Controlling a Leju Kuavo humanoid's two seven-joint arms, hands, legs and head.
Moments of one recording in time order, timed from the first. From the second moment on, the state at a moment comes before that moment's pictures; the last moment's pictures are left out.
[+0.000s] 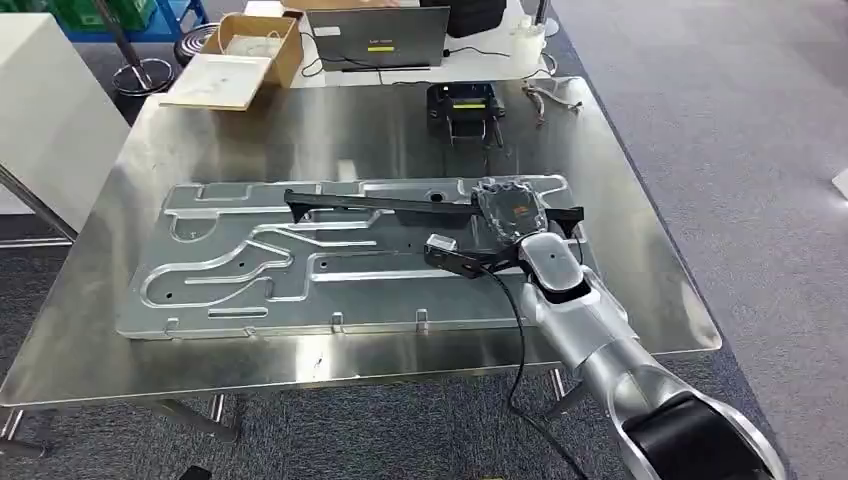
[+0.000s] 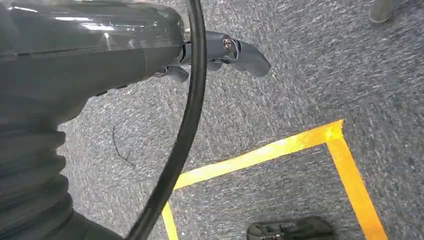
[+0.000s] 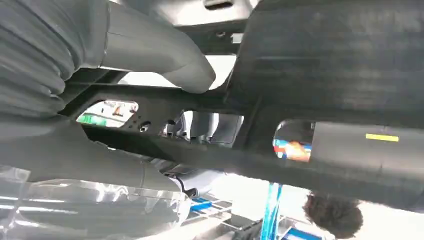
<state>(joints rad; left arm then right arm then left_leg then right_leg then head) -0.14 0.06 0.87 -0.22 -1.21 0.01 -0.19 -0.82 0.05 0.48 -0.74 1.24 -0.34 0.04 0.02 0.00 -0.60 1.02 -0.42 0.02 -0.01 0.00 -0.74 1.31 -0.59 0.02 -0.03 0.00</state>
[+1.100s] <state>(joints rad) -0.13 0.07 0.88 -0.22 -1.20 0.00 -0.19 -0.81 0.06 0.48 -0.78 1.23 -0.29 0.05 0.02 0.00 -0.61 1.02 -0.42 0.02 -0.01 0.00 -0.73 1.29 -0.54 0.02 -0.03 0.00</state>
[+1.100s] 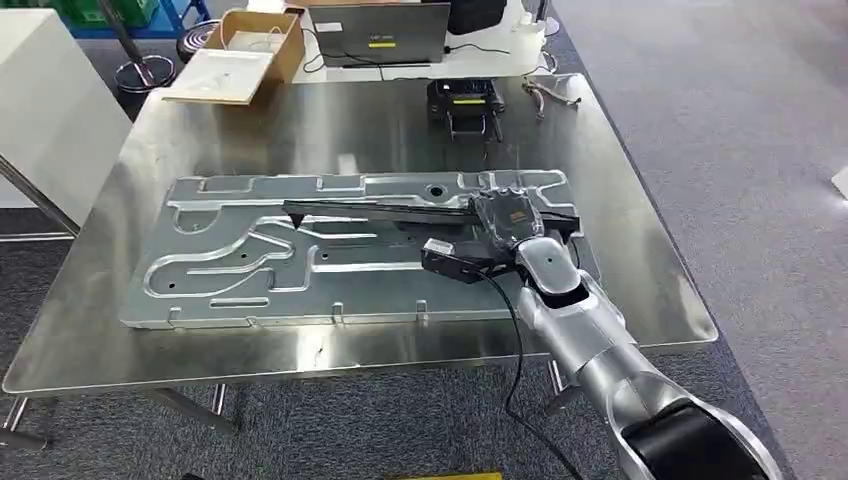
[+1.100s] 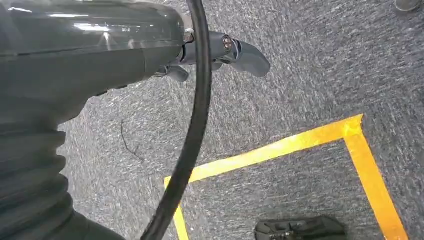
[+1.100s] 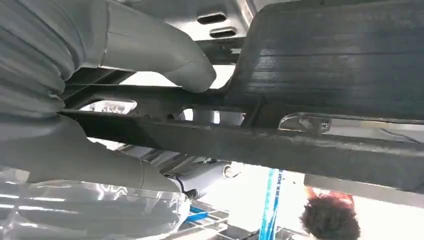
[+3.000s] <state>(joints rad) -0.11 0.08 0.90 -0.22 -1.19 -0.06 -0.16 -0.86 0.10 0.53 -0.71 1.25 -0.17 0.06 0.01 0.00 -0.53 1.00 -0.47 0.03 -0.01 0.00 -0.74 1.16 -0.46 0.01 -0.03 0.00</state>
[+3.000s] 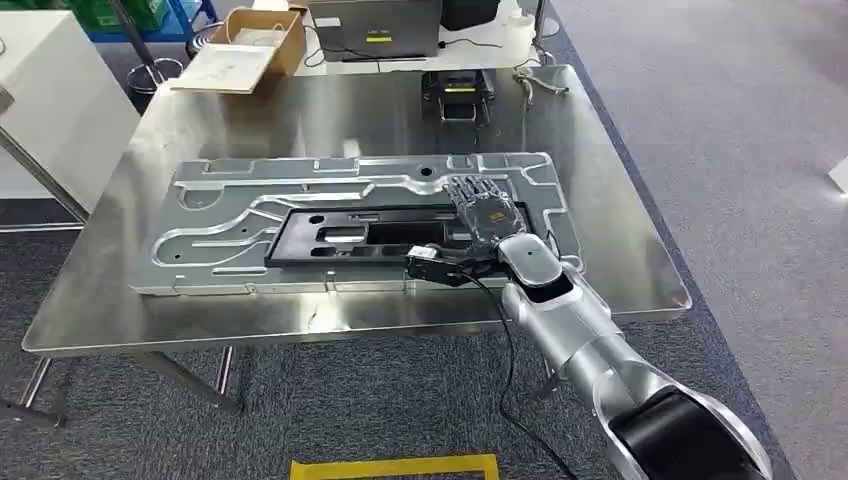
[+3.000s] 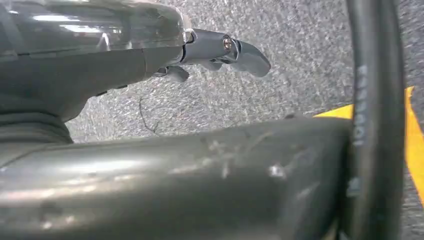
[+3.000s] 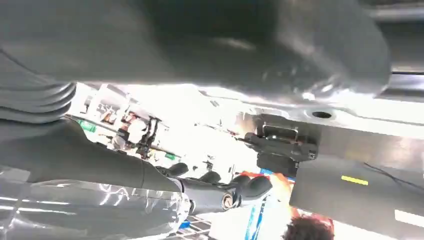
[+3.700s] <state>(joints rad) -0.11 0.07 0.92 -0.22 -1.19 -0.05 -0.14 -0.95 0.12 0.56 -0.49 1.23 -0.05 0.14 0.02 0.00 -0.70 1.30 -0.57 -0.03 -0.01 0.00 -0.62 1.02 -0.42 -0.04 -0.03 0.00</state>
